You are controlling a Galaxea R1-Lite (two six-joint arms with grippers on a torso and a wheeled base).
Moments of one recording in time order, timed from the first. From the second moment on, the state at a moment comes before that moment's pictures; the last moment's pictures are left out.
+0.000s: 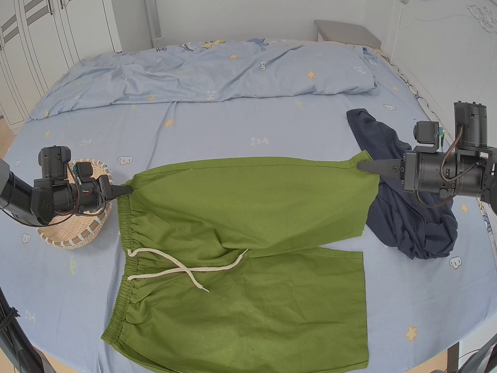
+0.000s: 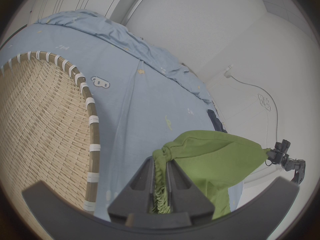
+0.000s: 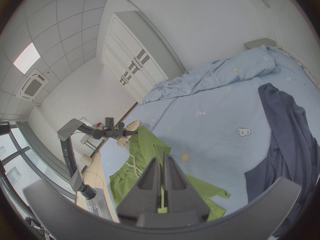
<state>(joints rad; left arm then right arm) 0.16 1.99 -1.05 -0.44 -0.67 -0.30 0.26 1.61 -0.99 -0.27 0.65 0.15</state>
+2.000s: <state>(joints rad) 0.15 2.04 -1.10 -0.61 -0.64 -0.30 0.13 2.24 -1.51 -0.51 0.56 0.33</state>
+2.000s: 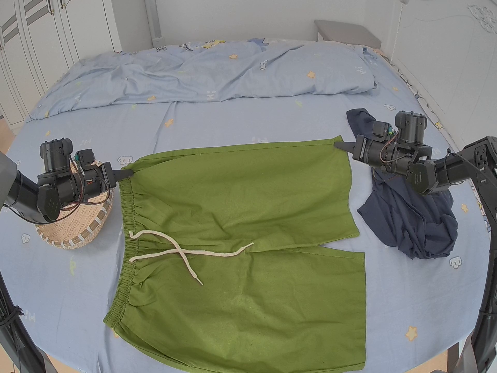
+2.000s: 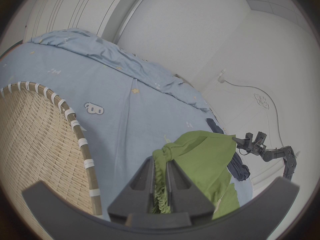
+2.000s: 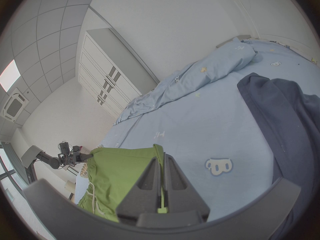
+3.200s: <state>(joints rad) 0.09 1.97 -1.07 -0.61 -0.54 -0.31 0.13 2.24 -1.49 -0.47 0.54 0.36</state>
